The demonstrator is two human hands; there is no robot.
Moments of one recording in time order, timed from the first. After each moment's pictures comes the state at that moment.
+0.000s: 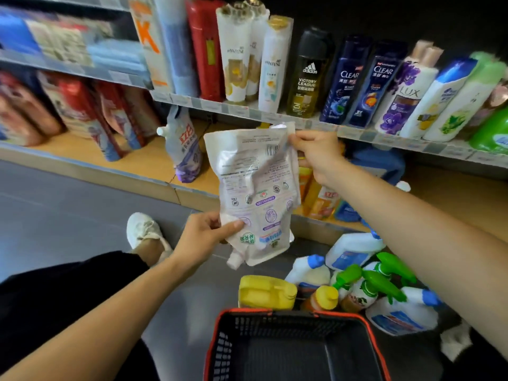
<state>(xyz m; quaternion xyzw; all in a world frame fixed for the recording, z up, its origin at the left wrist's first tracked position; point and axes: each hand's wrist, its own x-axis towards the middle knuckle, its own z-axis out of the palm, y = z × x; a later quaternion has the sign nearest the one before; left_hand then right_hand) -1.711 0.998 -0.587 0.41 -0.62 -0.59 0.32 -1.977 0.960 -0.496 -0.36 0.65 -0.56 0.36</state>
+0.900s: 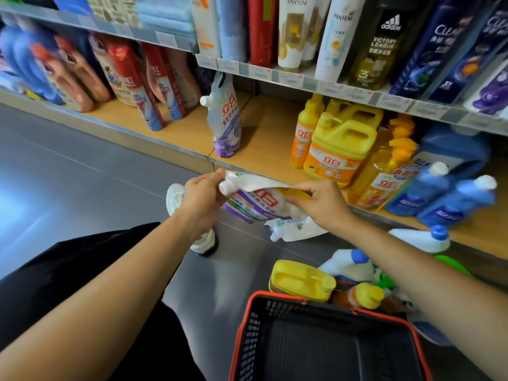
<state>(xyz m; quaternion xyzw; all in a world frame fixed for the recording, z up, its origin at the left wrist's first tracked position) -1.670 0.930 -0.603 0.53 -0.26 -0.66 0.46 -1.912 1.002 -0.600 -0.66 0.57 -0.38 0.30</state>
